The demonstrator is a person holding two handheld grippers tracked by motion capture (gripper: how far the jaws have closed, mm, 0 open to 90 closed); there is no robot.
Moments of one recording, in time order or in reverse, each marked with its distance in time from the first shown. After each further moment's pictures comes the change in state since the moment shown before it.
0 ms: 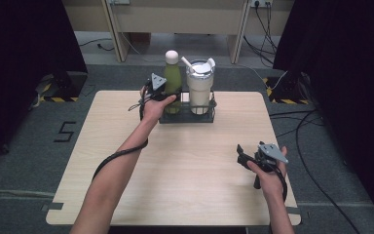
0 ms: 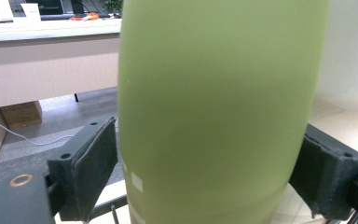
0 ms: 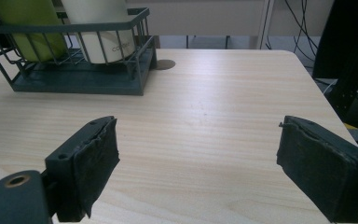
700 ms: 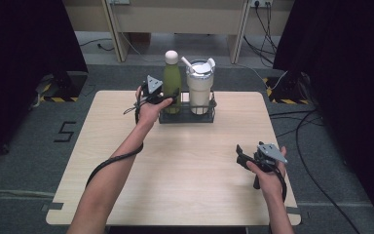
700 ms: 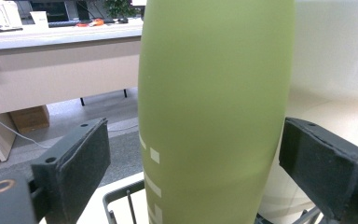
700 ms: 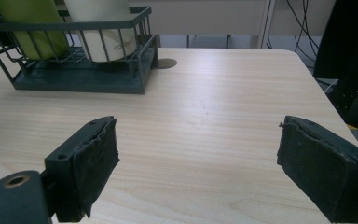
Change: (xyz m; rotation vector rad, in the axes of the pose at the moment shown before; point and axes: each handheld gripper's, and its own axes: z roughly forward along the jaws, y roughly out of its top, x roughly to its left) left arm 0.002 -0.001 -0.021 -0.019 0.007 0.023; right arm 0.002 0.000 0.000 0.003 0.001 -0.010
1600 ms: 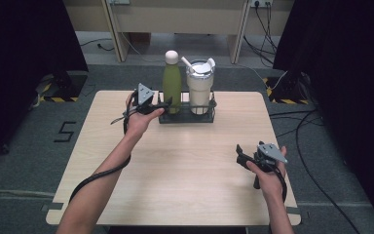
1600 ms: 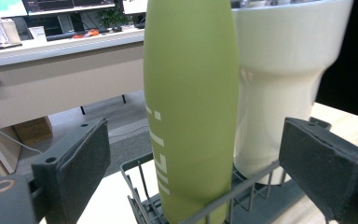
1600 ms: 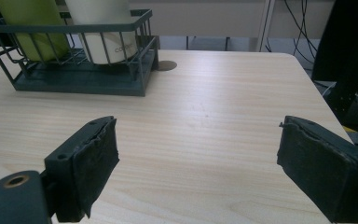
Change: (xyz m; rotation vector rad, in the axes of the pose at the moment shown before) left arm 0.000 -0.004 -0.054 -0.015 -0.028 0.072; right arm 0.001 0.002 -0.002 -0.006 -0.004 -0.009
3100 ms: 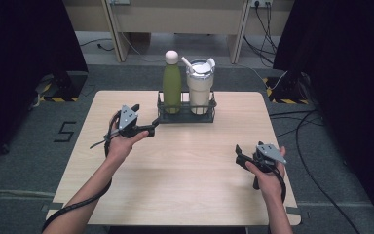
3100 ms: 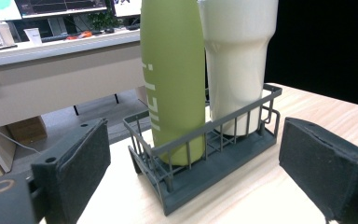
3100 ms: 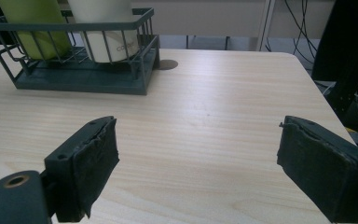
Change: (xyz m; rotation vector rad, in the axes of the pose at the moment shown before) left arm -0.003 -0.029 -0.081 -0.015 -0.043 0.006; right arm 0.003 0.000 -0.001 0.004 -0.002 -0.006
